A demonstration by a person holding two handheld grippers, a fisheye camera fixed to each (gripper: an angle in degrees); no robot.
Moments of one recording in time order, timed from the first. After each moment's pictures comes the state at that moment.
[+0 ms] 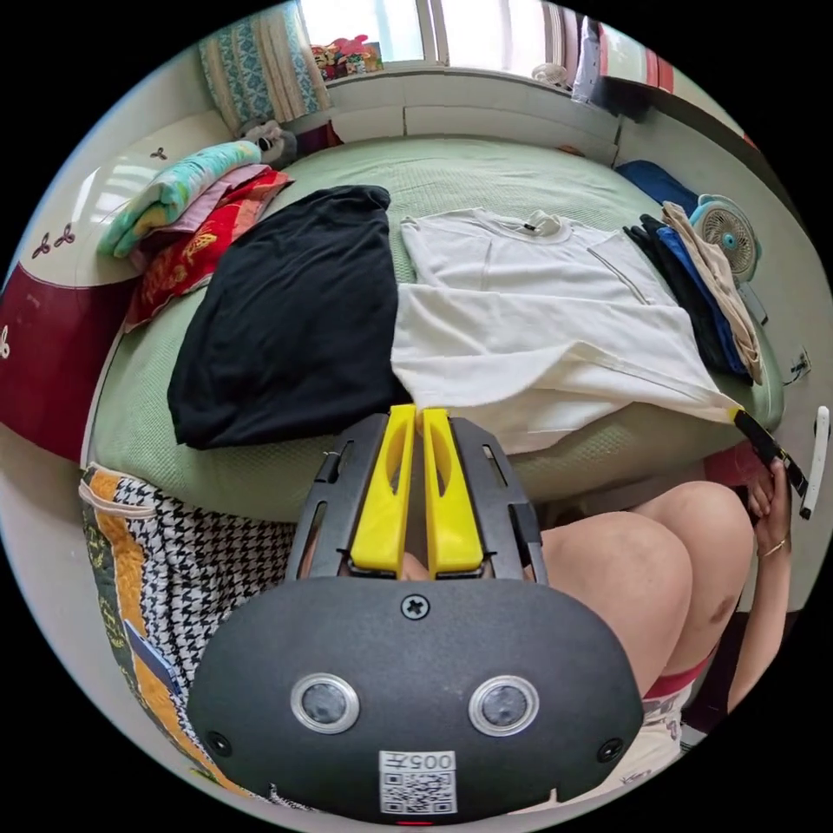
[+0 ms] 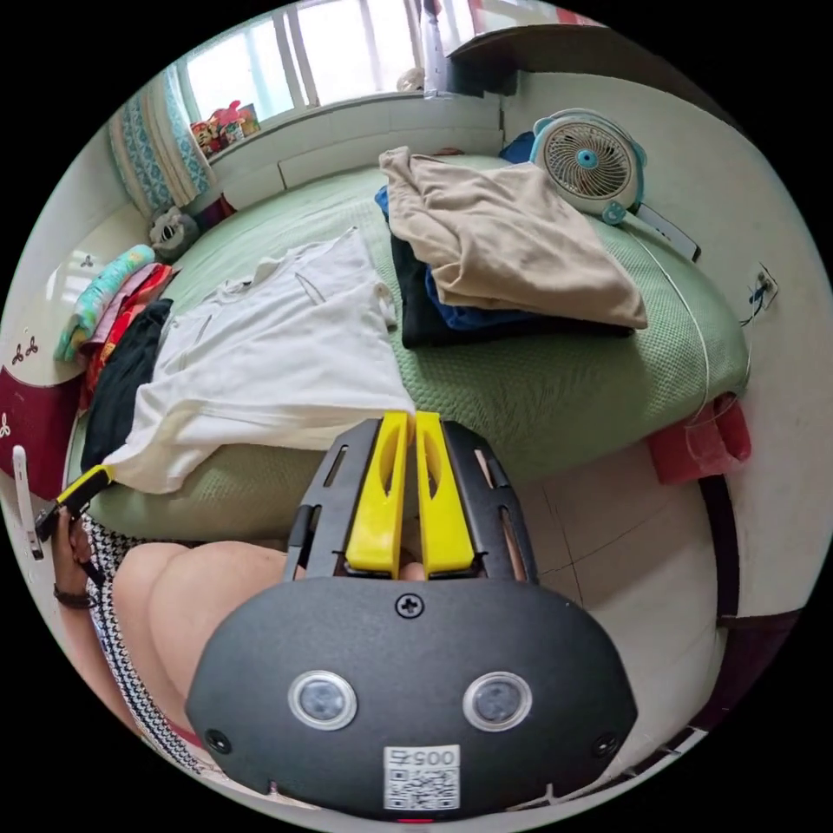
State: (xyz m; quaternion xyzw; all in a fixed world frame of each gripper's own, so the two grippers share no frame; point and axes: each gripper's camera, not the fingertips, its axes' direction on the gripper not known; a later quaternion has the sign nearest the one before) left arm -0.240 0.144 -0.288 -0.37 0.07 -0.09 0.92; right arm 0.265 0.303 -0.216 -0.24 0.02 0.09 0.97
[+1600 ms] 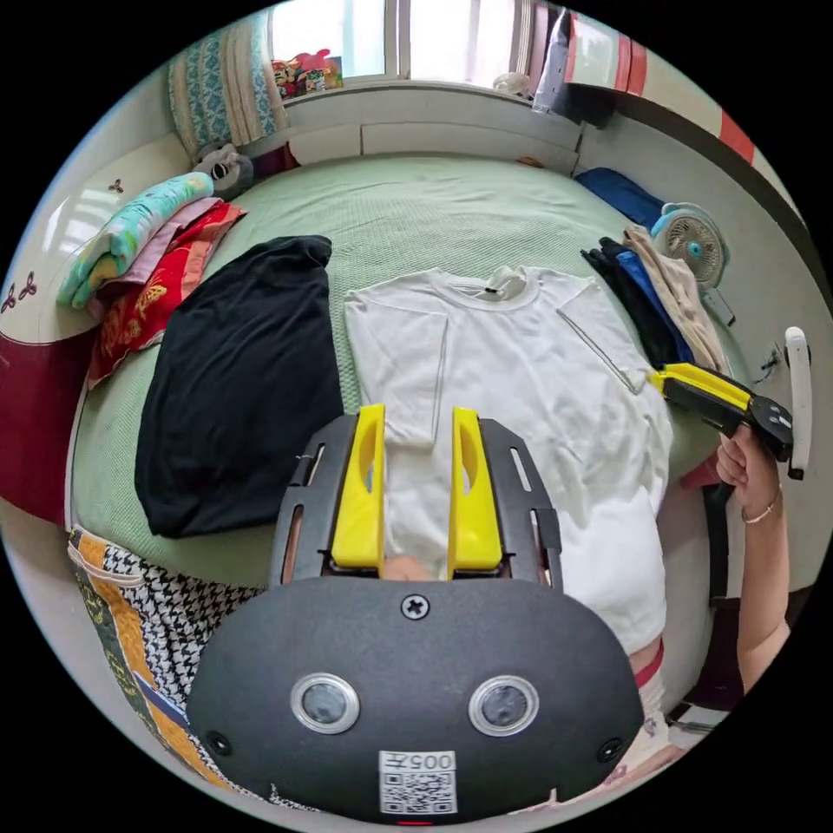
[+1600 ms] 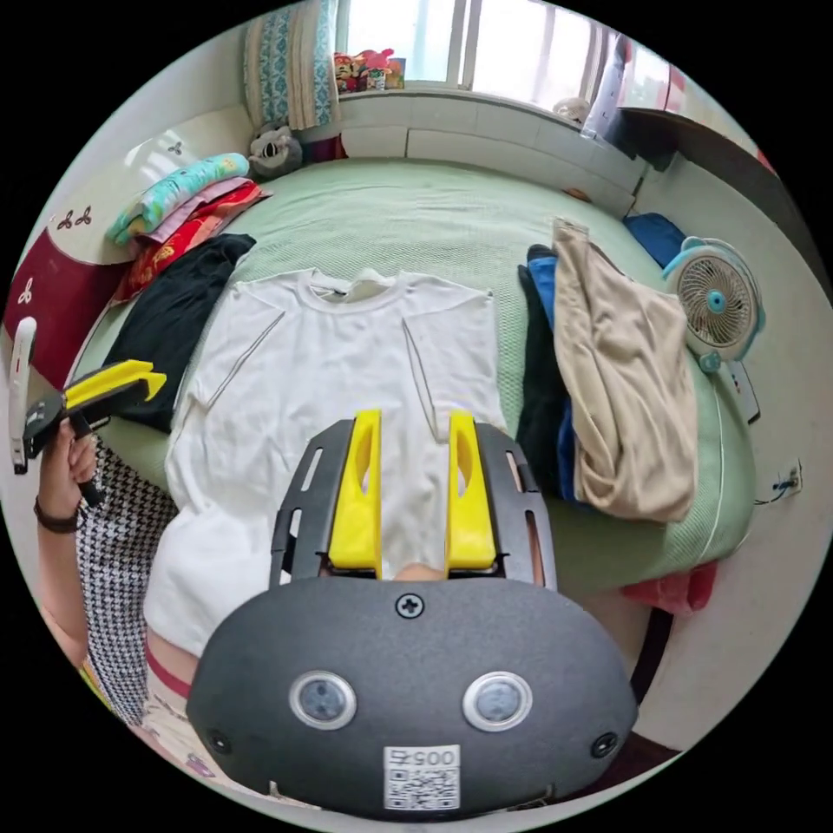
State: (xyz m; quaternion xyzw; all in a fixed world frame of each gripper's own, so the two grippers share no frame) left arm -0.190 0.047 -0.169 -0.37 0.12 -0.05 0.92; right arm 0.148 0.123 -0.087 -0.28 -0.03 -0.10 0.96
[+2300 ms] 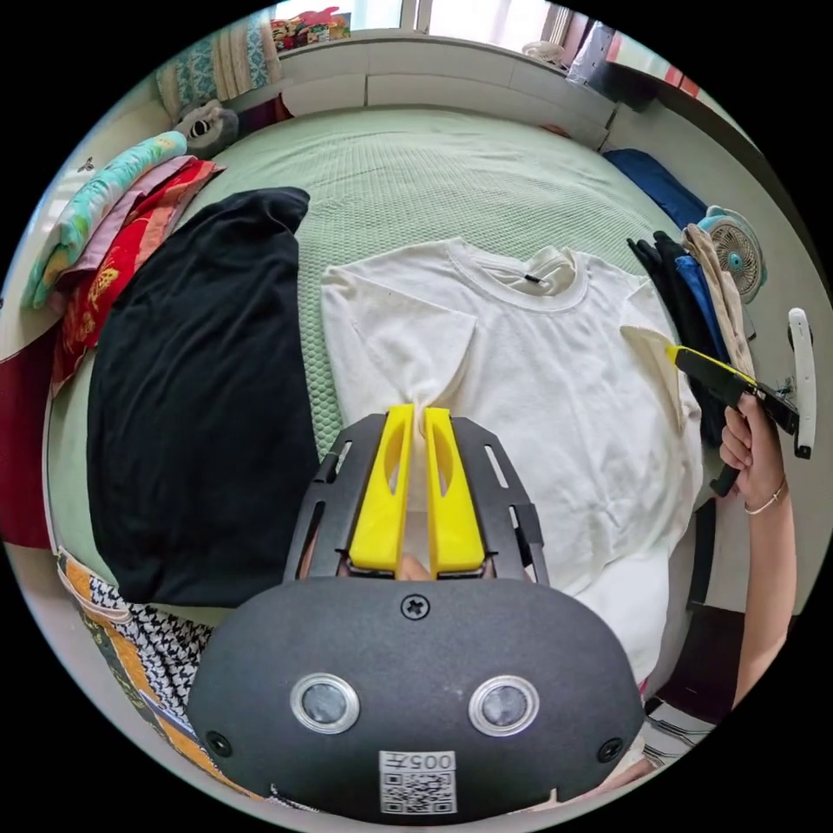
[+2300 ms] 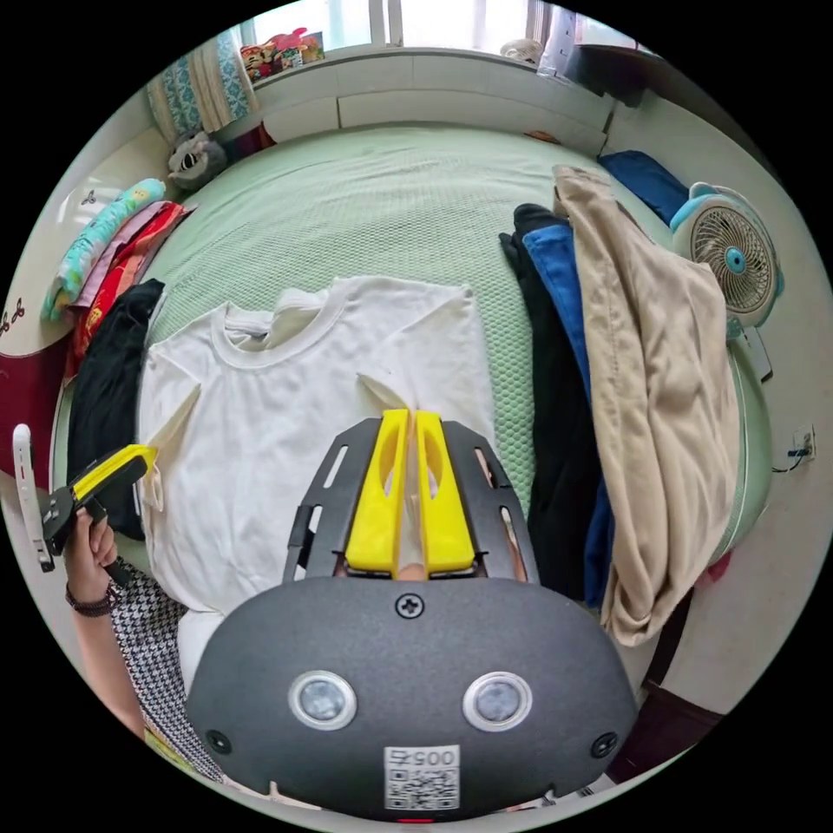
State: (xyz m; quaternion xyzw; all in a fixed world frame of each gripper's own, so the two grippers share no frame) left arm -0.231 0.021 -0.071 -0.39 0.15 -0.10 0.90; right arm 0.169 0.061 0.006 -0.32 0.01 -0.02 0.95
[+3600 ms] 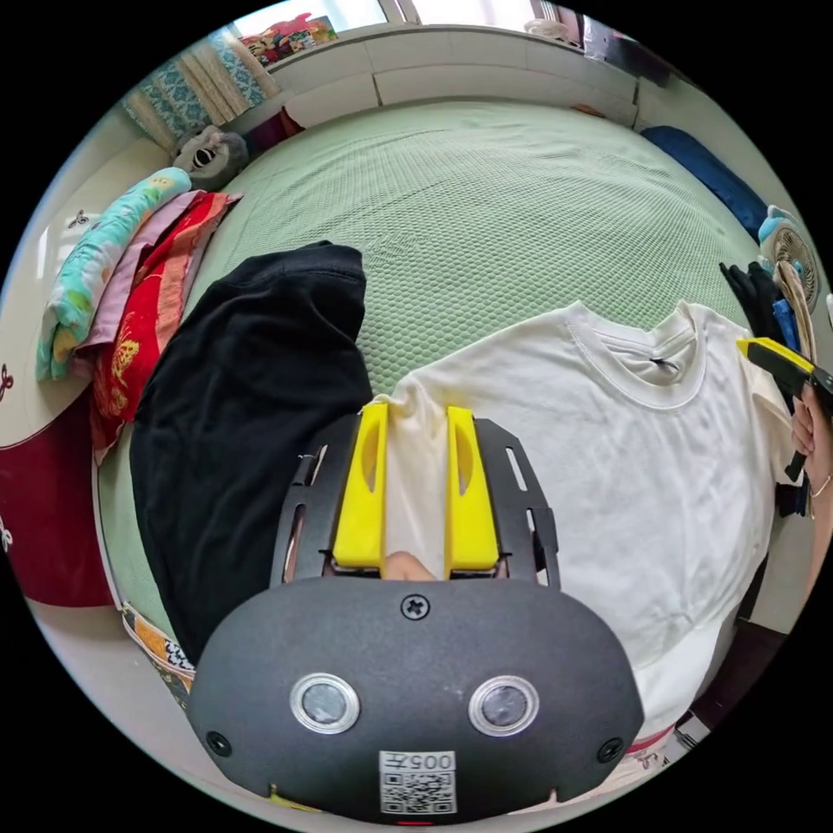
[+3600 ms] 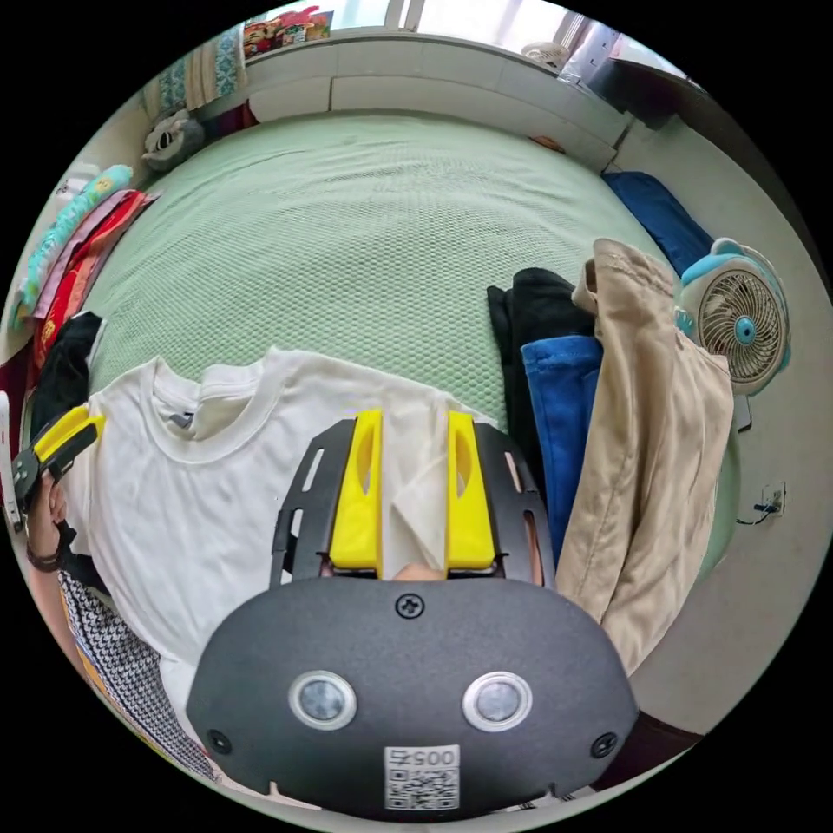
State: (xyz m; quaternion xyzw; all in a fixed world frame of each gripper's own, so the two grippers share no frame) left arm -0.184 0.017 0.096 -0.41 0.08 -0.02 0.91; right arm 0.134 -0.039 0.152 -0.36 0.06 -0.07 0.93
